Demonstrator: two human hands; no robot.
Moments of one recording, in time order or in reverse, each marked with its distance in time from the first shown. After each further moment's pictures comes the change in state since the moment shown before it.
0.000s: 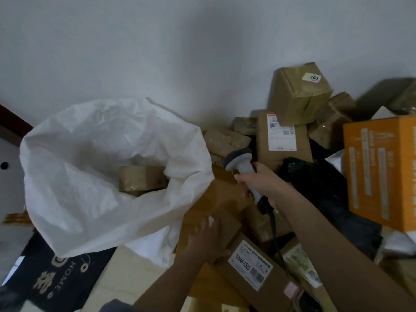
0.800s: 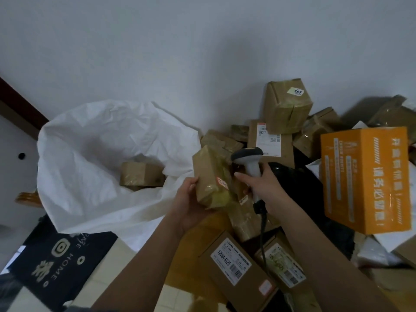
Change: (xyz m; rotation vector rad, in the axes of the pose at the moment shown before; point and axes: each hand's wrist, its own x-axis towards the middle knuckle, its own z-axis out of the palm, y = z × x) left_hand -0.063 0.042 -0.086 -2.073 -0.032 0.240; right_hand -0.037 0.026 -0.043 0.242 0.044 -0.229
